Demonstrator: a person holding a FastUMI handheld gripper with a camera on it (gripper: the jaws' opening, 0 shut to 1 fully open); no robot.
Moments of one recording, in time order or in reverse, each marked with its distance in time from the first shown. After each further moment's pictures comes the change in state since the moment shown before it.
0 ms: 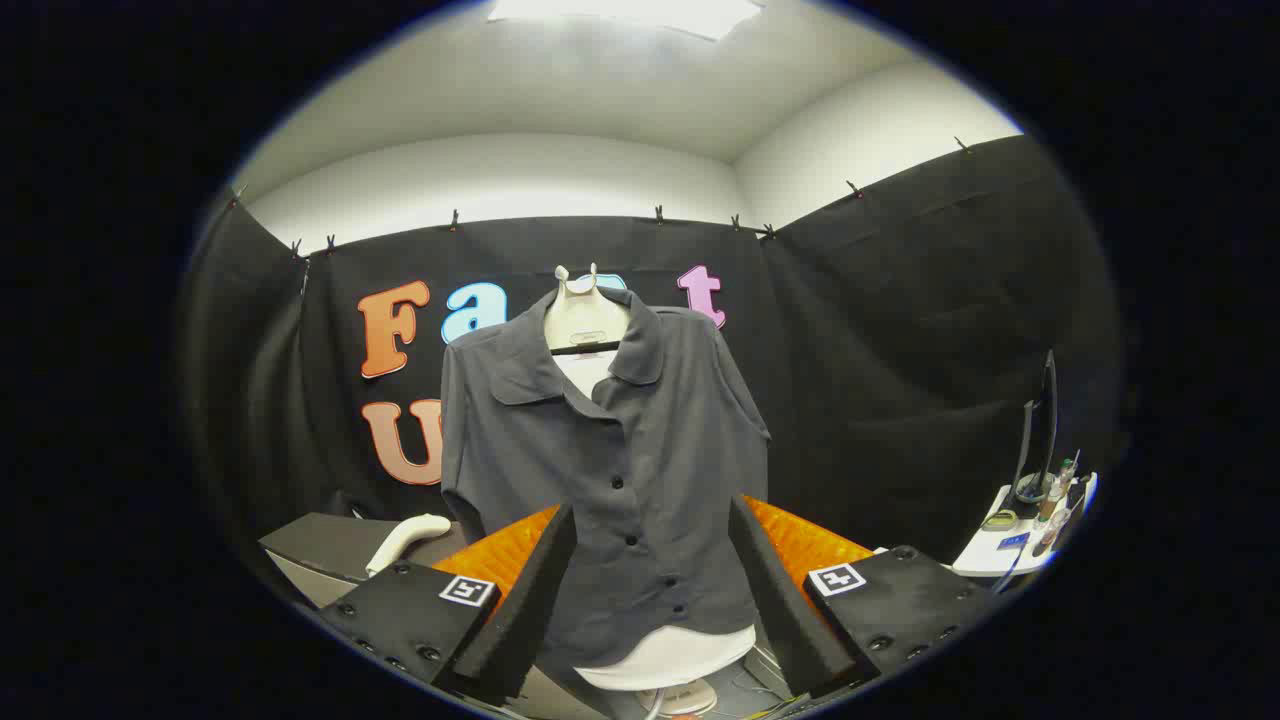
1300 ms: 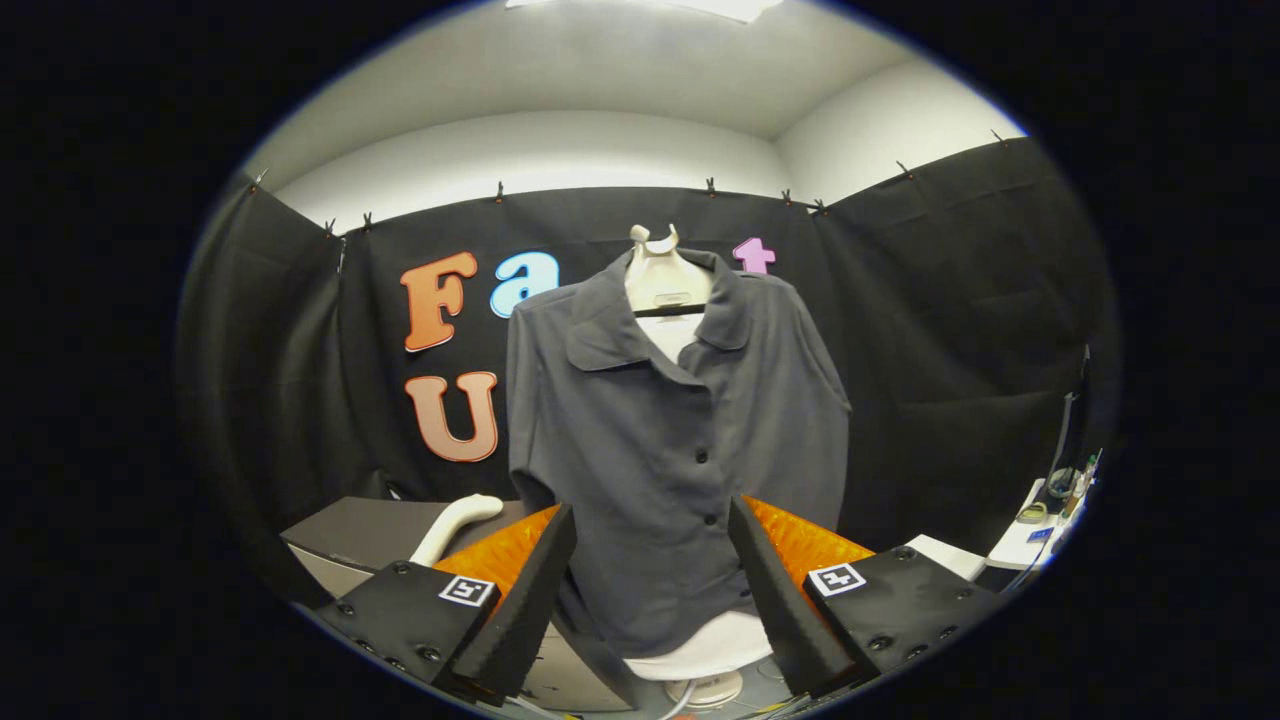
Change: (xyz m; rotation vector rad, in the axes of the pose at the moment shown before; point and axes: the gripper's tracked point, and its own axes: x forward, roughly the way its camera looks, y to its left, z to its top) arm 0.017 0.100 -0.044 -0.019 0.101 0.145
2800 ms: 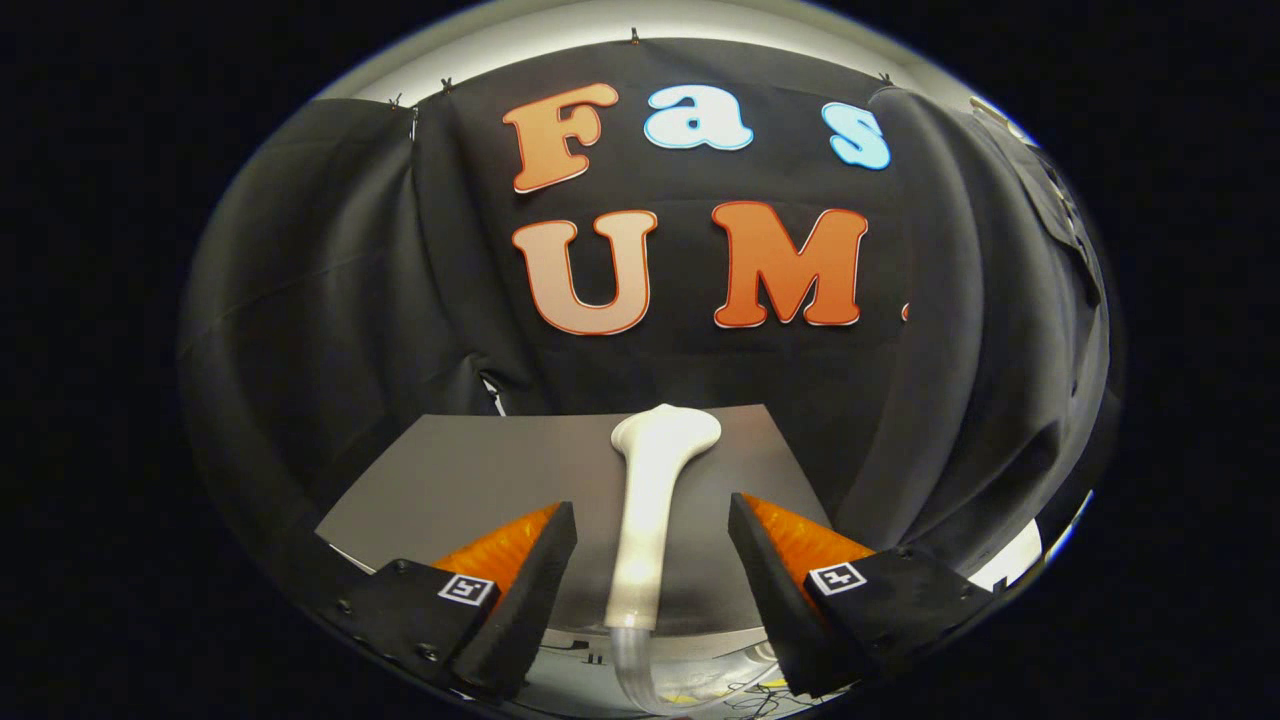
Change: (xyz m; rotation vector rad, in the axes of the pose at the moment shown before) arm 0.191 0.290 -0.140 -0.073 0.470 0.226
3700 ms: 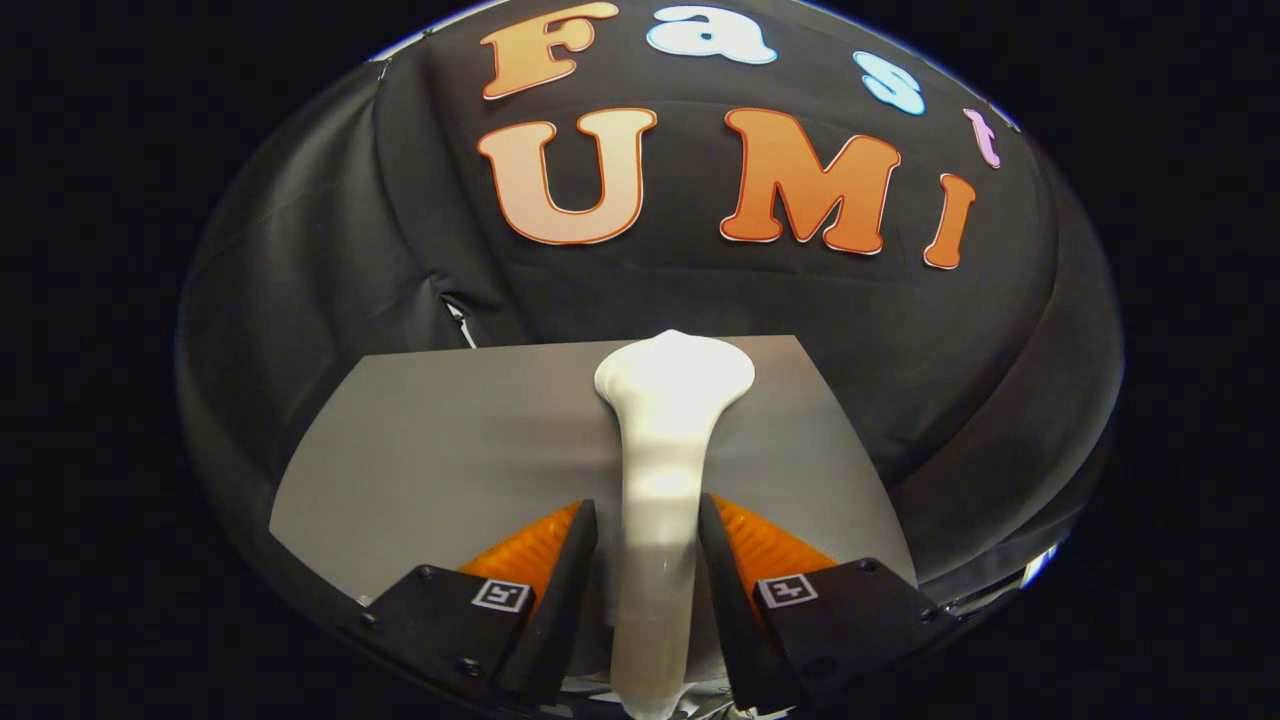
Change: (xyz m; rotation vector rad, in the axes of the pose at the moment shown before) arm 0.083 -0.001 -0.041 -0.014 0.246 -0.063
